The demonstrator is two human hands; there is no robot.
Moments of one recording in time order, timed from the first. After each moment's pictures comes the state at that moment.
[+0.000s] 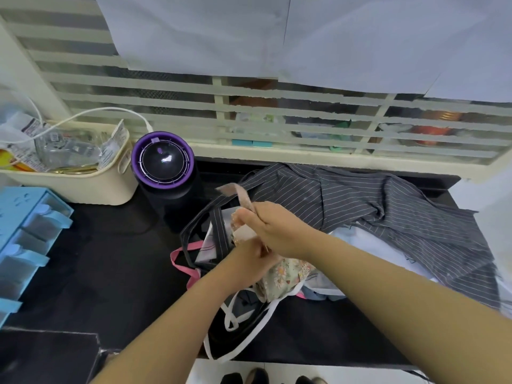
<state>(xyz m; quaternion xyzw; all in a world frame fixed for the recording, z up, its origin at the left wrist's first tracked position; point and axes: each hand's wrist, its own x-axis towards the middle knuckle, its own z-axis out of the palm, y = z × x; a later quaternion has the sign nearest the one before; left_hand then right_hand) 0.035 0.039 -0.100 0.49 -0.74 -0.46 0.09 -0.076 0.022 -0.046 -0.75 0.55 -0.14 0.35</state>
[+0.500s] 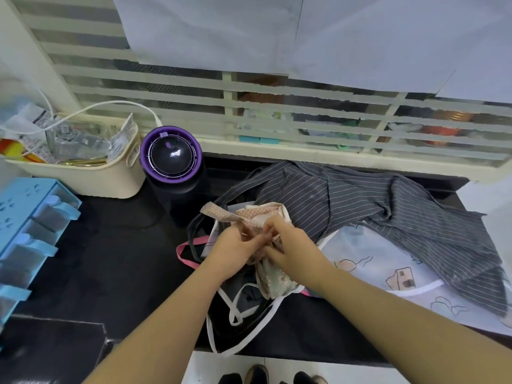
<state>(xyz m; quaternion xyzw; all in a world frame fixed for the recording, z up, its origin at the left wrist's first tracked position) 0.061 0.031 -0.104 0.55 -0.58 -0.55 0.24 -0.092 0.058 -0.096 -0.72 0.59 -0.19 0.31</state>
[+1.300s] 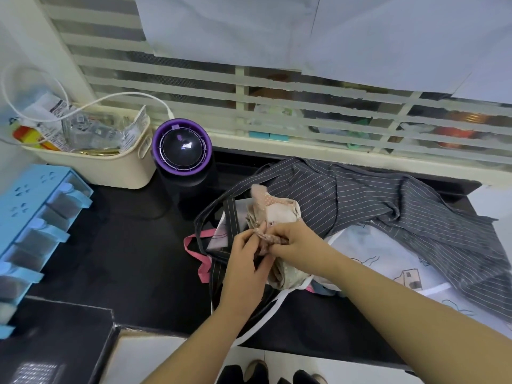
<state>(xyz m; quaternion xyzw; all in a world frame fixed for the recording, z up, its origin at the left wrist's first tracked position) 0.048 0.087 -0.132 0.55 -0.62 -0.42 0.38 -0.088 0.053 -0.081 -0.65 0.58 -0.16 0.46</state>
